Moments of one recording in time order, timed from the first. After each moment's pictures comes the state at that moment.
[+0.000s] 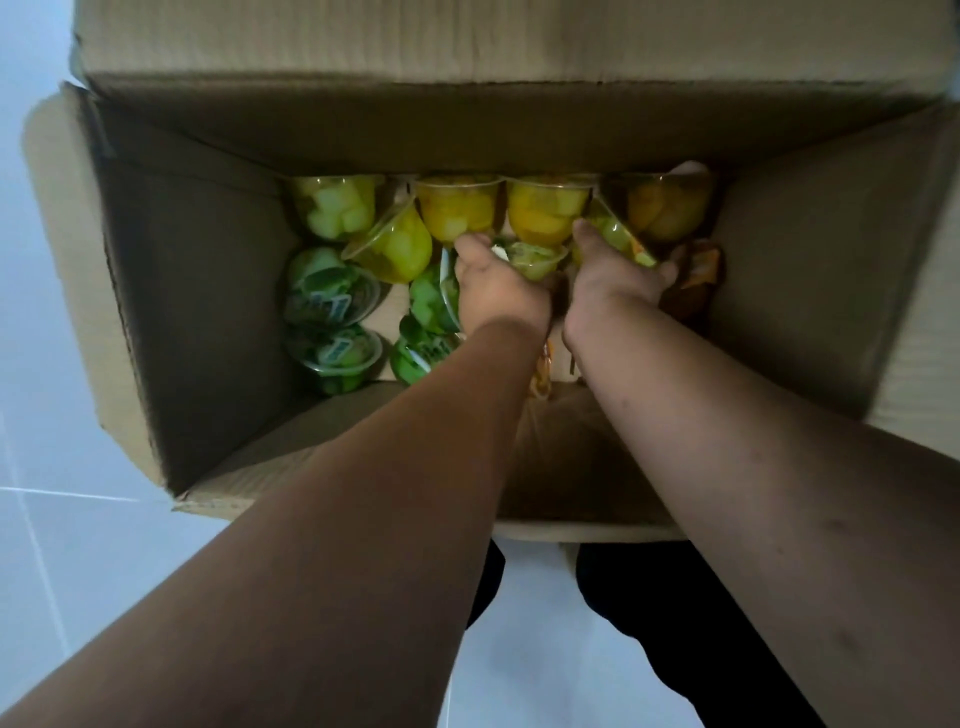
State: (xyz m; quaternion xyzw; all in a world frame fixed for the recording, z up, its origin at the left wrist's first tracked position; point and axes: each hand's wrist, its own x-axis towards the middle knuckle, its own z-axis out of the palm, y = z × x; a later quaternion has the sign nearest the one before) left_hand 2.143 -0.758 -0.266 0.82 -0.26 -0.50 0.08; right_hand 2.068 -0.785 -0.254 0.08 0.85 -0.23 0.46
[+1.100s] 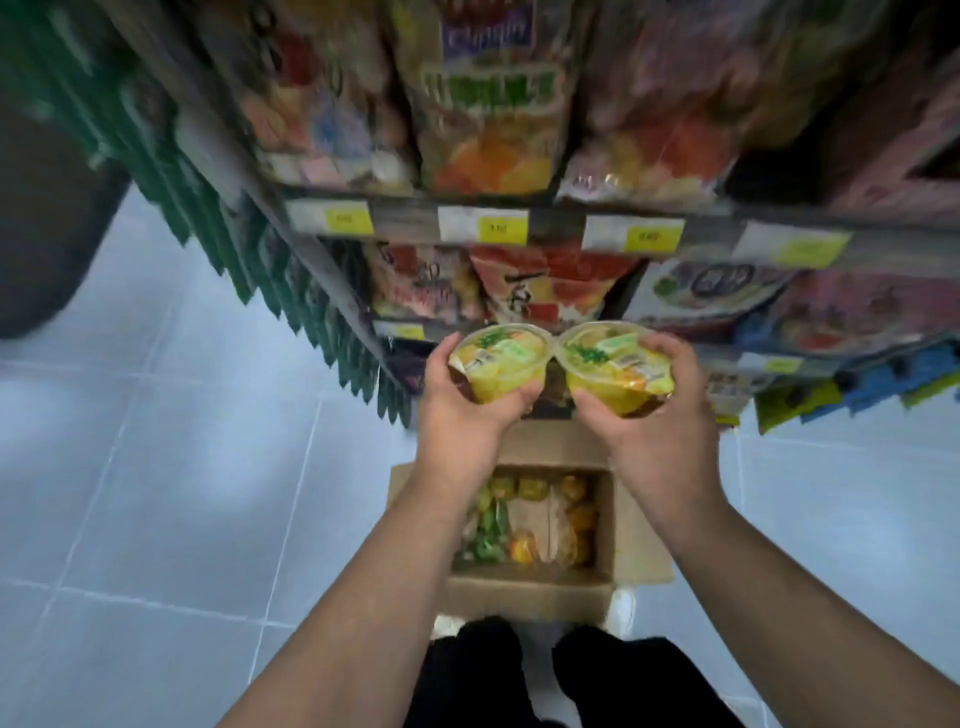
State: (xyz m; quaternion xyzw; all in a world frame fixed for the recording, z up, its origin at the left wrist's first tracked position) left_hand 2.214 -0.821 0.385 0.72 -0.33 -0.47 0.39; right_hand 2.057 -0.813 0.410 -0.46 0.72 -0.36 0.38
